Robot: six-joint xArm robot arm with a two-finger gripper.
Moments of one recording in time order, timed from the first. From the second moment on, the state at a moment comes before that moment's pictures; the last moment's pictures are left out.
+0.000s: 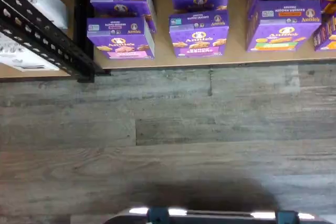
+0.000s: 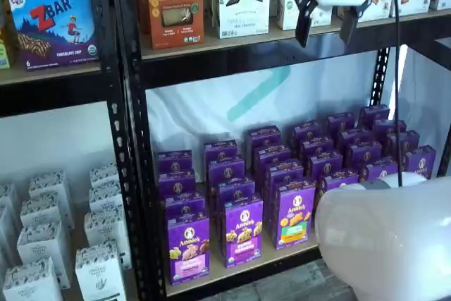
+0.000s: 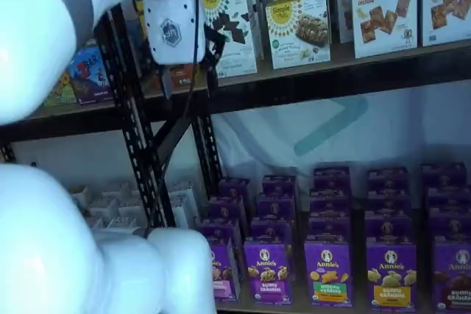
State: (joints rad) arm -0.02 -0.96 -0.92 0.11 1.72 0.00
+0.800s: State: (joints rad) arm 0.04 -0.94 -0.65 0.13 1.37 0.03
